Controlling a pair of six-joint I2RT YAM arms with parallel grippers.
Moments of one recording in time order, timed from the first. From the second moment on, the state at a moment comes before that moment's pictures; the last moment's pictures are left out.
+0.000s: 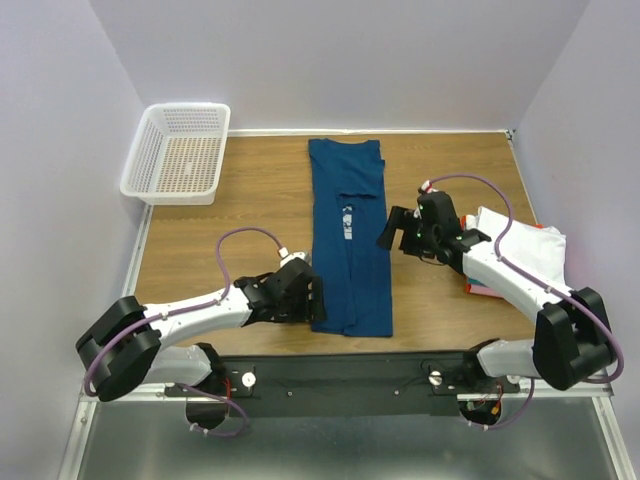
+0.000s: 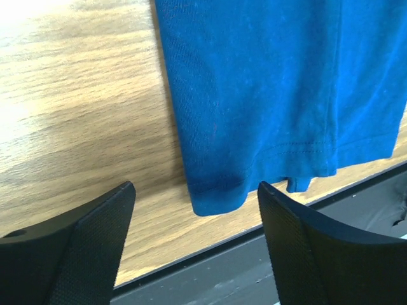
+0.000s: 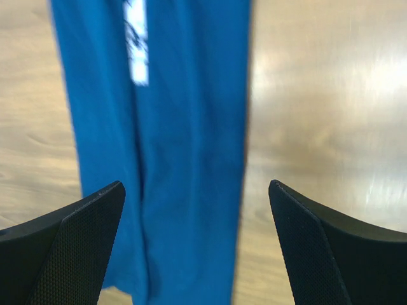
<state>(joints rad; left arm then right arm) -0.93 1.23 0.57 -0.34 -0.03 -0.90 0.42 1.33 0.83 -0.27 -0.04 0.56</state>
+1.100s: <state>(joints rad) -0.97 1.31 0.57 -0.34 0.06 -0.90 0.82 1.12 0.61 -0.59 0.09 0.84</state>
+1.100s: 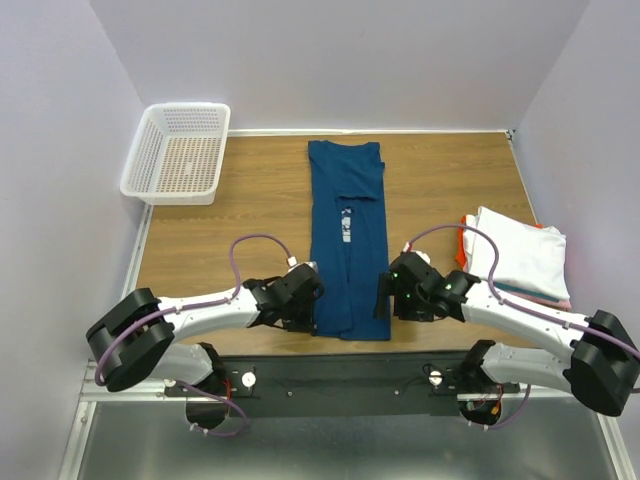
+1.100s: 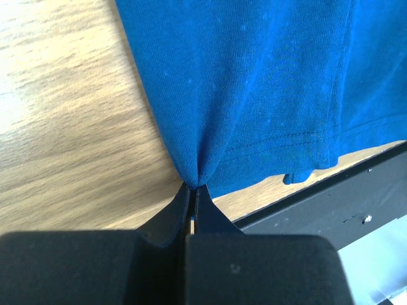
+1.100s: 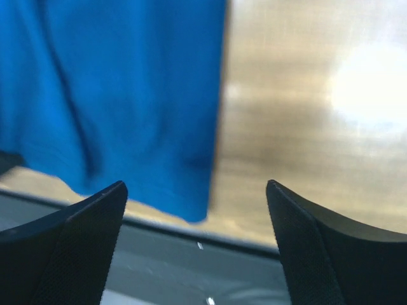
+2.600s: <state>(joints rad) -0.98 1.01 0.50 -0.30 0.06 -0.99 1.00 1.07 0.66 -0.60 0.10 0.97</state>
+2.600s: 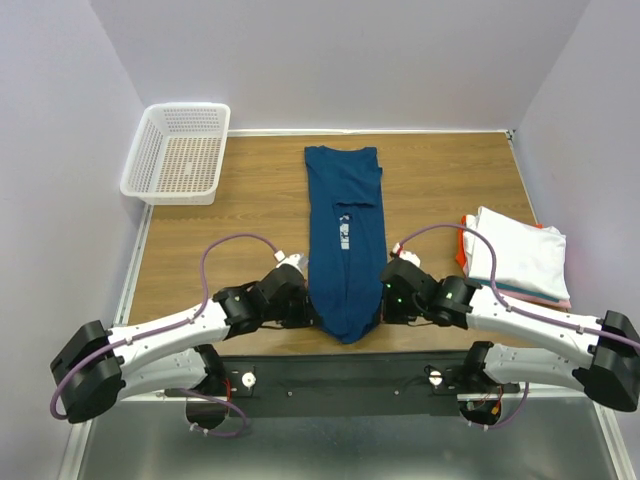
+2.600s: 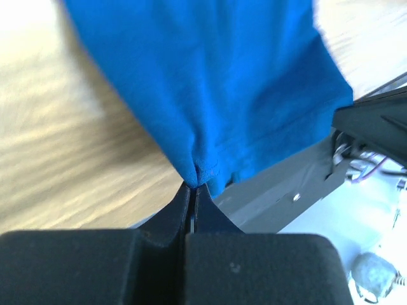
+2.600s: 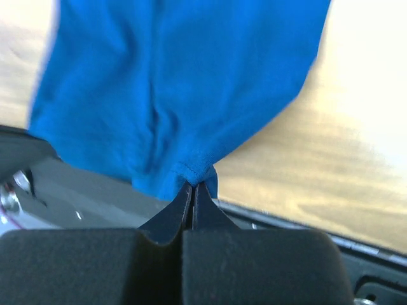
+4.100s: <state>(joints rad) -0.52 1.77 1.21 -0.16 -0.03 -0.56 0.48 1.74 1.24 -0.32 0.19 0.50</state>
